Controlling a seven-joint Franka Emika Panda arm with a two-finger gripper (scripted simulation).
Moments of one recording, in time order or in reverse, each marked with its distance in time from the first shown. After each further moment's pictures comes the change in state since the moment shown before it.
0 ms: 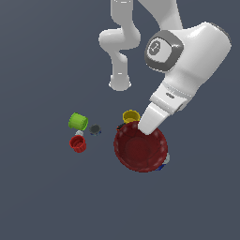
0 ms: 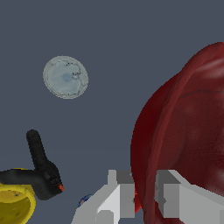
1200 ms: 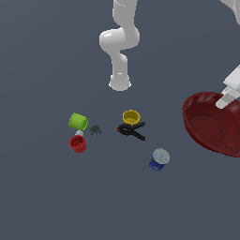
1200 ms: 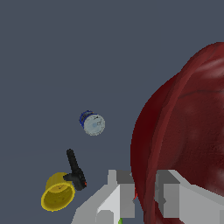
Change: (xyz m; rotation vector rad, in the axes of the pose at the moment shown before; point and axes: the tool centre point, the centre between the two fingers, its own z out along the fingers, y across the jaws) arm 0.102 -0.022 -0.173 -0.003 -0.002 0.004
